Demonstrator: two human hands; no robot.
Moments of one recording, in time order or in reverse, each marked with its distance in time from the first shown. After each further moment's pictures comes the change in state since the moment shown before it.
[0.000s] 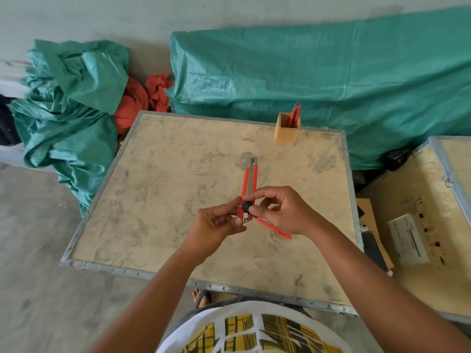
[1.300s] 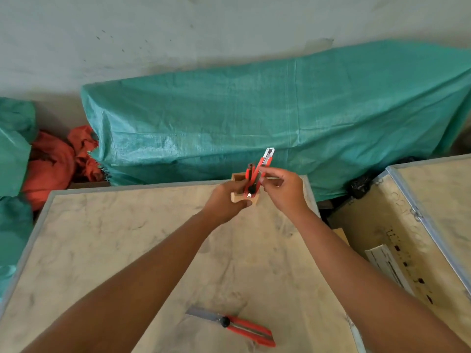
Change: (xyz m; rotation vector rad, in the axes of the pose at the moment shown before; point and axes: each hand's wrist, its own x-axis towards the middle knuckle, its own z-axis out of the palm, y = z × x) left_hand 0.364 0.051 0.090 0.775 -0.231 0.181; right_hand 0.210 0.102 -0.202 -0.098 0.778 0.077
